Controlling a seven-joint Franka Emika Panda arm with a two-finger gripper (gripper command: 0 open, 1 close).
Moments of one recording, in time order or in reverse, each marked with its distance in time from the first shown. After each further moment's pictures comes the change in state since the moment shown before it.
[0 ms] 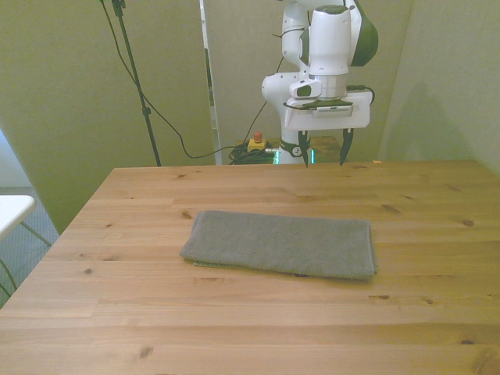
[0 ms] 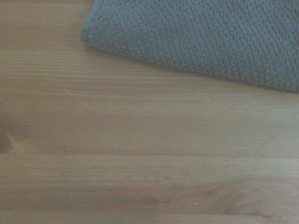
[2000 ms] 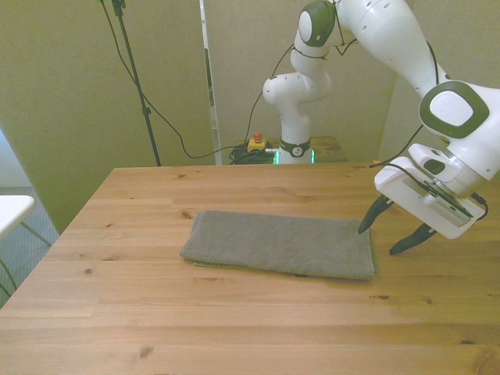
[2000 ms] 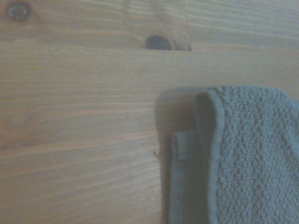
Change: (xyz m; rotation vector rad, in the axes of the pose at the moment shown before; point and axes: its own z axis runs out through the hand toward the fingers) arm 0.038 -0.279 0.121 -0.475 0.401 0.150
